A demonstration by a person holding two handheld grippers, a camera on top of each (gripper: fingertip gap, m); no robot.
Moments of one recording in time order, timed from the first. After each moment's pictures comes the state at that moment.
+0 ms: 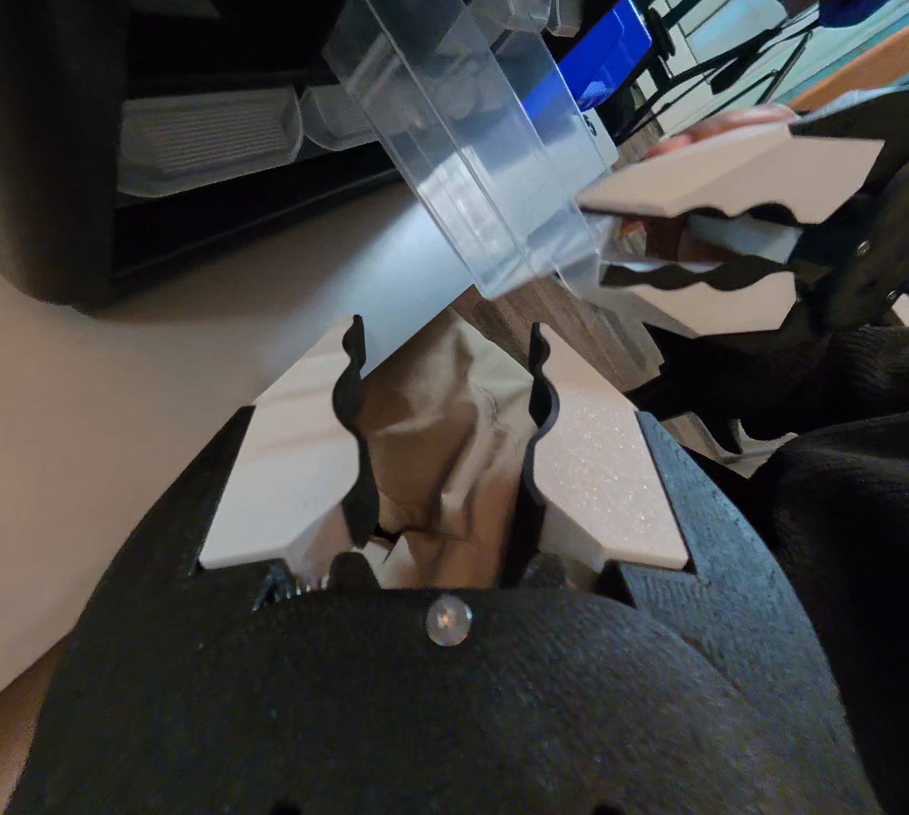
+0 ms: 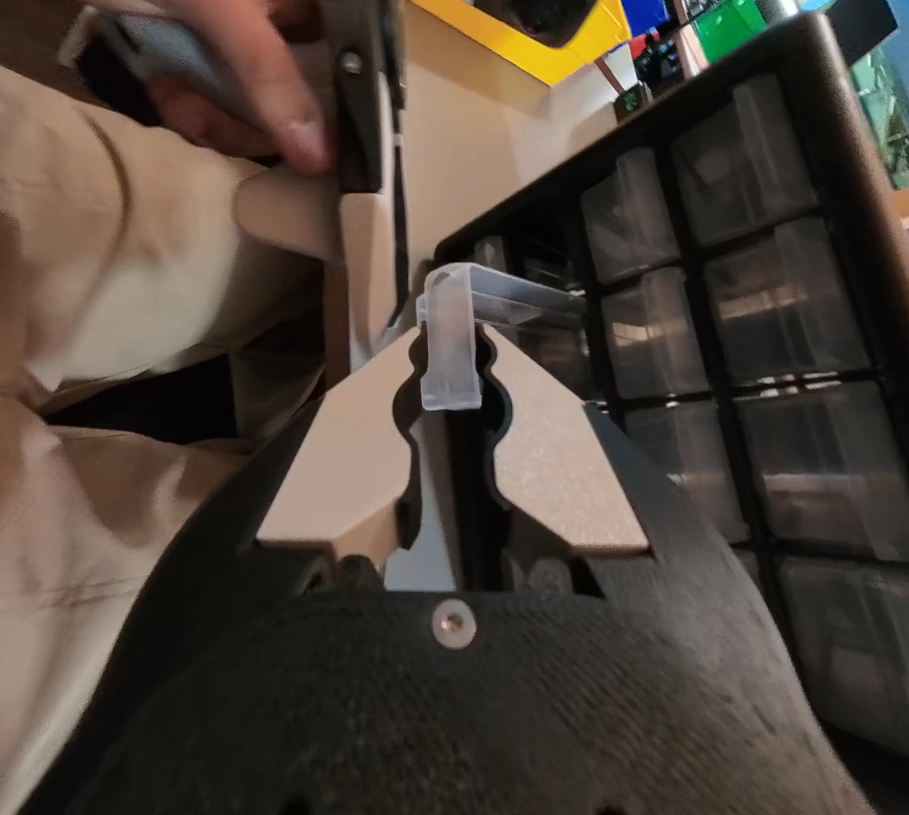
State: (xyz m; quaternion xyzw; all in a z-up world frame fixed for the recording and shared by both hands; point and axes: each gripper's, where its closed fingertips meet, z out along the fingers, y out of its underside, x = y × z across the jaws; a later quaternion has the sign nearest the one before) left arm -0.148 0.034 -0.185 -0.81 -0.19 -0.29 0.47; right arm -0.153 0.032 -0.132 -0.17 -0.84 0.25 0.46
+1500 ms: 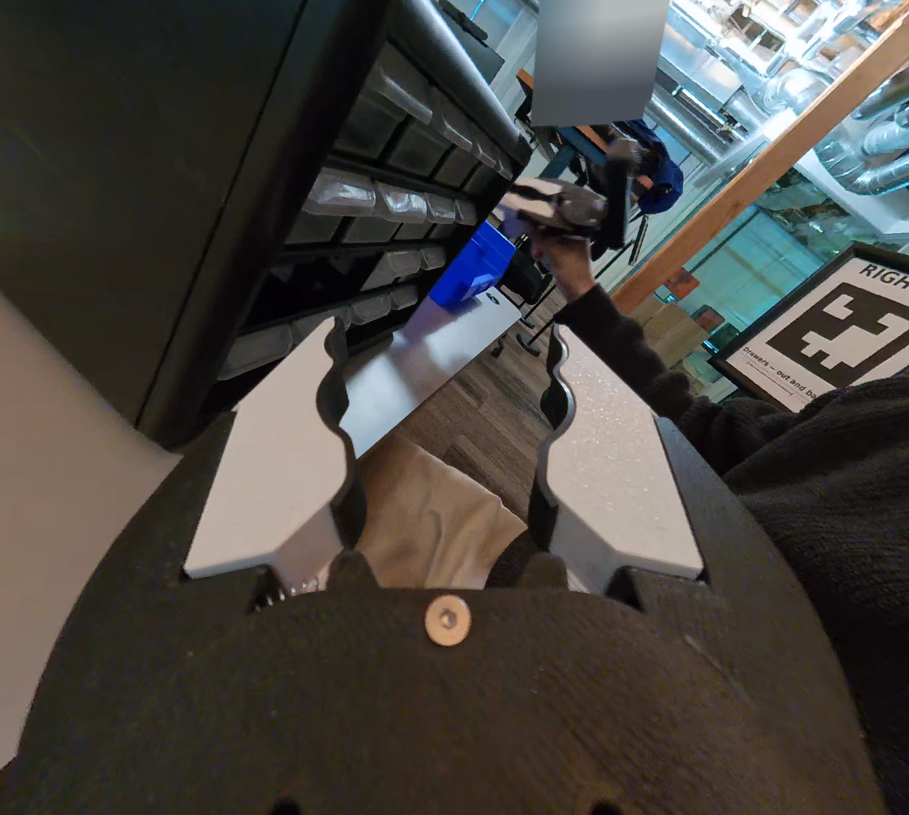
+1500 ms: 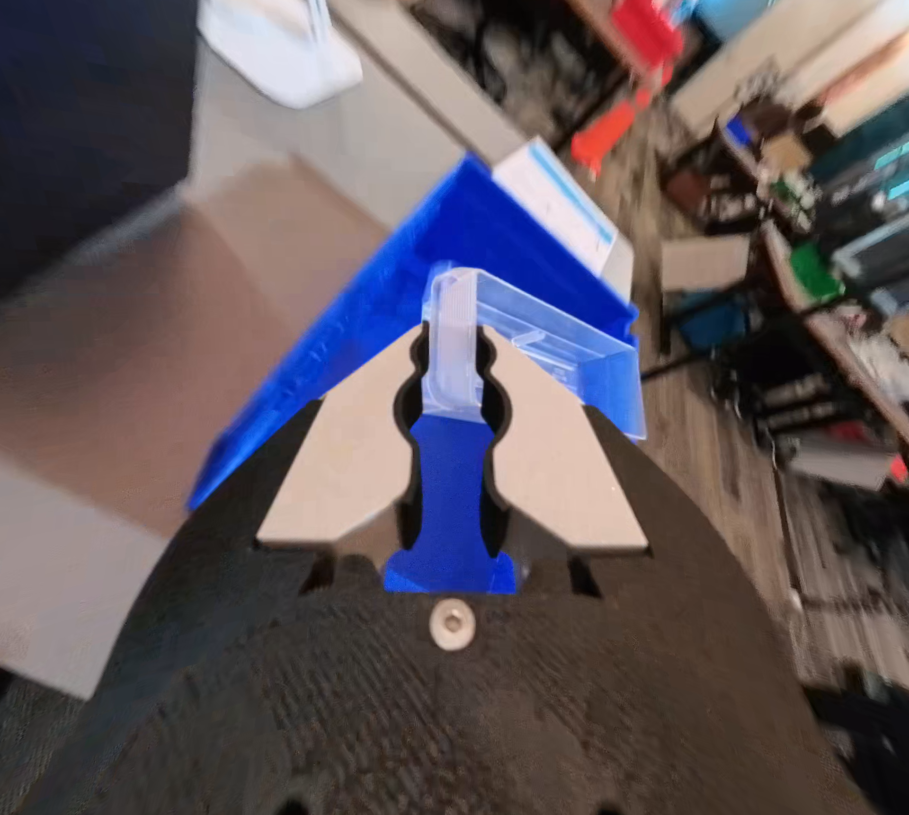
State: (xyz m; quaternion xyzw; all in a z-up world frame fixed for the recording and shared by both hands) left arm -0.181 -0.002 -0.081 -0.69 -0.16 -0.28 0.65; right arm -0.081 0.392 -0.067 -0.54 -0.63 0.13 0.55
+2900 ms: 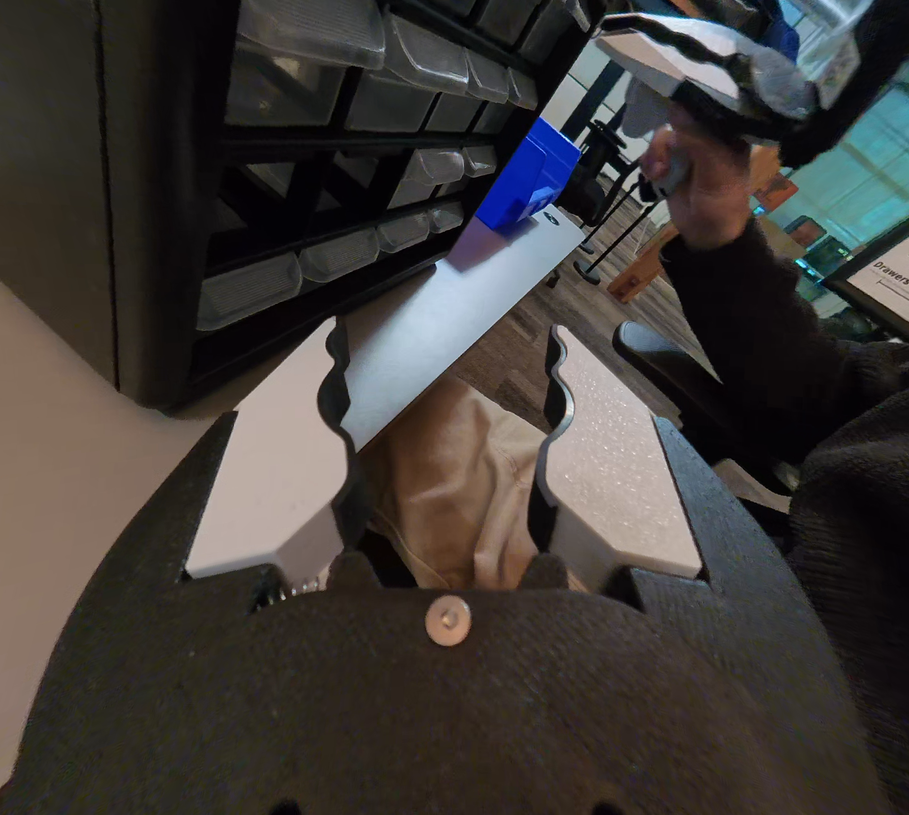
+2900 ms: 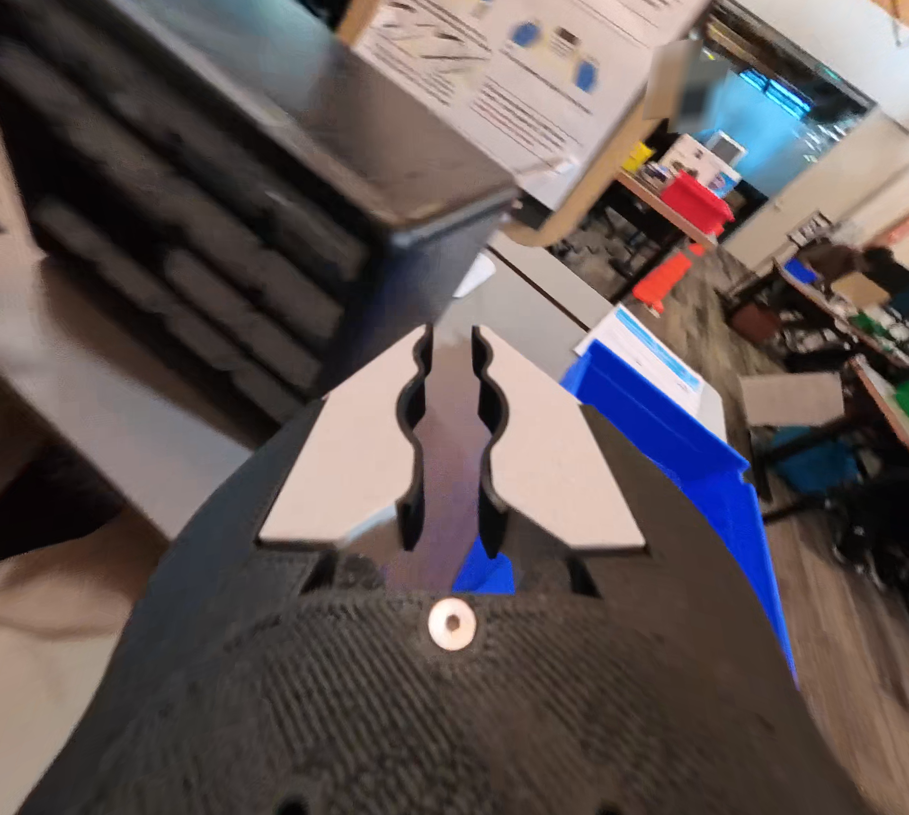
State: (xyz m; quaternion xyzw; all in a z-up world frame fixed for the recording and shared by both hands) left arm -0.164 0.025 -0.135 -0.76 -0.13 -0.23 0.59; right arm -0.100 0.253 -0.022 -0.47 -0.62 0.27 0.57
